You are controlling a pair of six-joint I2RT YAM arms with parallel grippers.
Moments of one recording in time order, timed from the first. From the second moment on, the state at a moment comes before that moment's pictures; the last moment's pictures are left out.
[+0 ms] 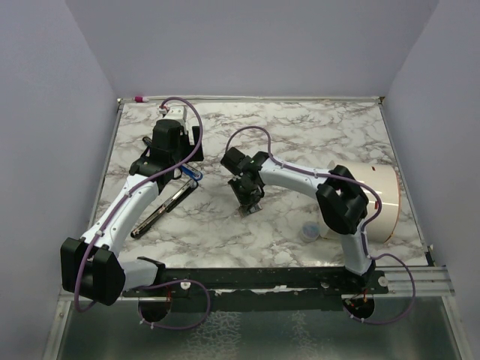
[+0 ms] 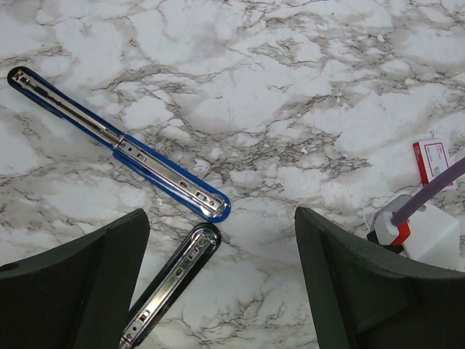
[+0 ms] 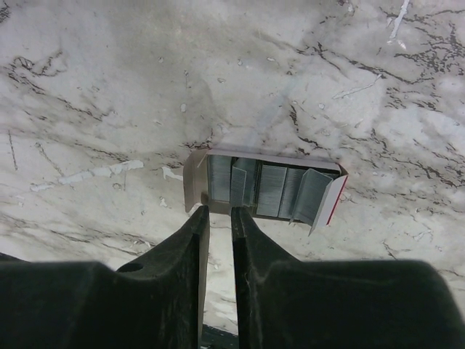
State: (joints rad) left arm -0.31 1.24 1.04 -0.34 -0.15 -0.25; right arm 0.89 2.06 1.59 -0.86 -0.01 0.43
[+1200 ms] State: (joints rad) left arm -0.31 1.24 1.04 -0.34 -0.15 -0.25; right arm 0.85 2.06 1.57 -0.81 -0.07 0.43
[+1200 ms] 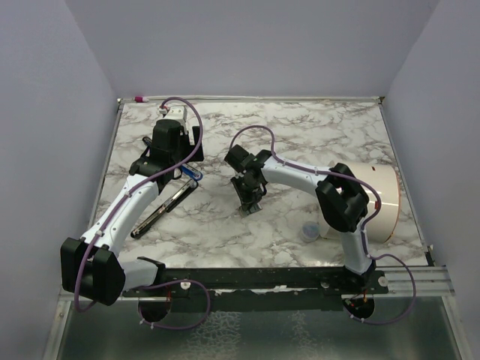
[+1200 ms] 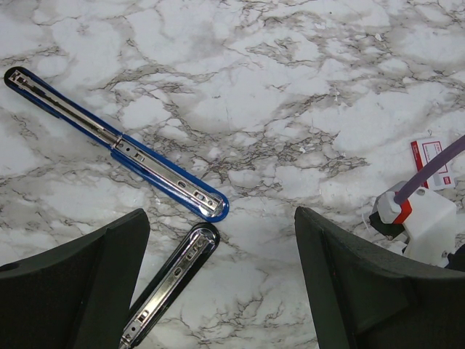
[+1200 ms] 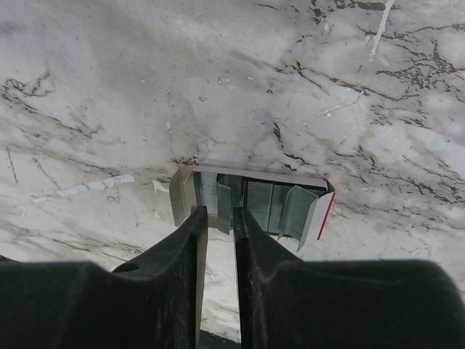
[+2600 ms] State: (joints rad) left arm -0.31 1.24 1.04 -0.34 -0.15 -0.25; right arm 0.85 2.07 1.56 -0.81 -0.07 0.45
